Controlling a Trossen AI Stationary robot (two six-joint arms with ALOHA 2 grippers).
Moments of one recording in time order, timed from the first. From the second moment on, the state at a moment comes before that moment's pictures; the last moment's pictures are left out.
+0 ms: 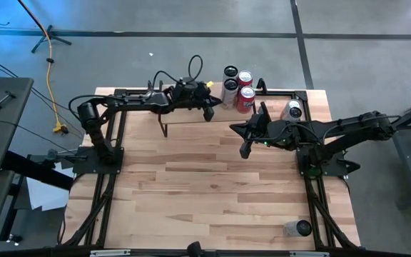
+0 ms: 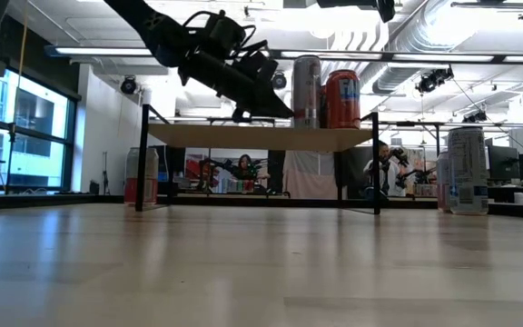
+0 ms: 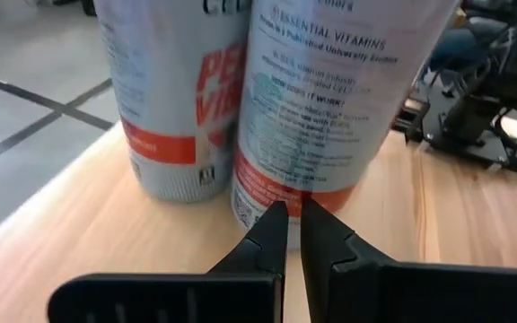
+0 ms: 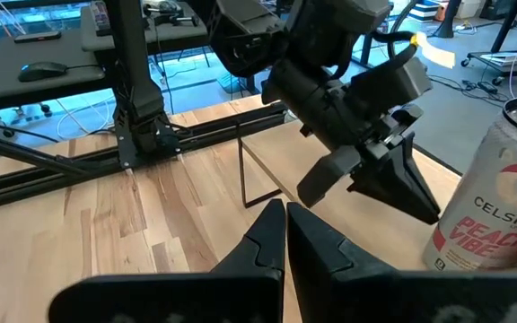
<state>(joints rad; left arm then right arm) 0.46 1.78 1.18 0.23 0.14 -0.07 0.16 1.17 1.03 -0.20 0.55 0.23</state>
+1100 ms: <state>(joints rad) 0.47 1.30 1.15 0.02 0.20 -0.06 0.15 1.17 1.03 -0.20 0.55 0.20</state>
